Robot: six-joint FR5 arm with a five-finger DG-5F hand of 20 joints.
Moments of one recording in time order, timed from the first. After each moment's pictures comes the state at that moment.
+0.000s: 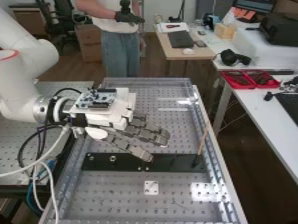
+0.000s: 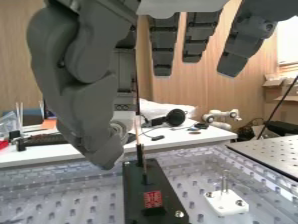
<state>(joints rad) 1.41 -1.87 -2.08 -2.31 -1.54 -0.73</state>
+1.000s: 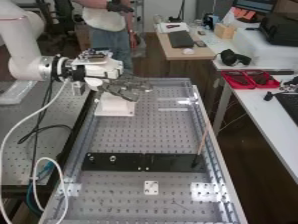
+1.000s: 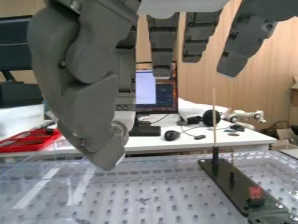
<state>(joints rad) 1.82 -1.62 -2.24 -2.44 -1.21 -0.77</state>
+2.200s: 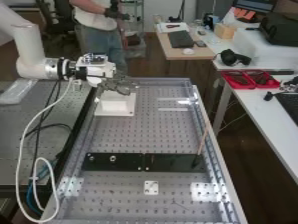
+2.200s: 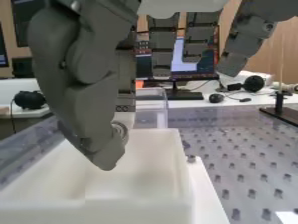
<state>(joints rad) 2.13 -1.67 -2.34 -2.42 -1.04 -0.67</state>
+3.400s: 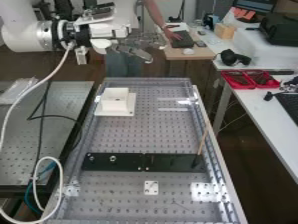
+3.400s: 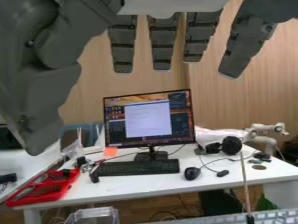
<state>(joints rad) 1.78 -1.55 -2.01 -2.68 -1.31 -0.72</state>
